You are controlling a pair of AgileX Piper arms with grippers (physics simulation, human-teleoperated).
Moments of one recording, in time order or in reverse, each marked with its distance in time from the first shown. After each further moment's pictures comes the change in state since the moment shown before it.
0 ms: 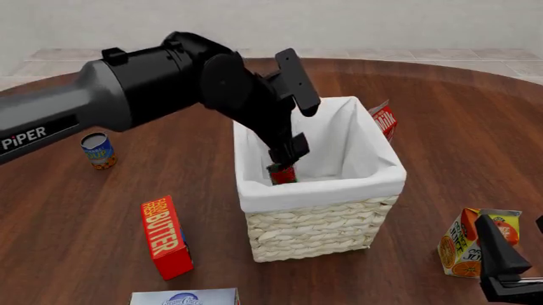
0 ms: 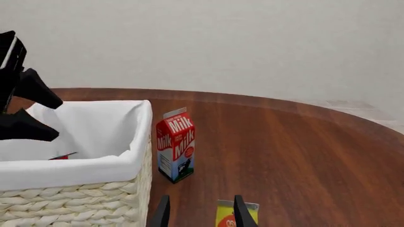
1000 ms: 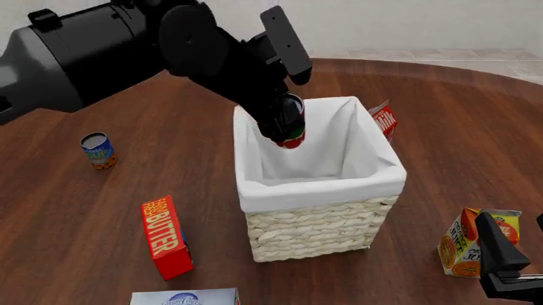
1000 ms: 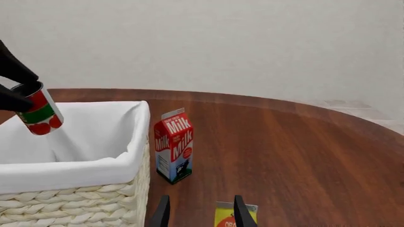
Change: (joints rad) left arm -0.002 -0.088 -0.066 0.082 0.001; right arm -0.010 0.035 0.001 -0.036 0.000
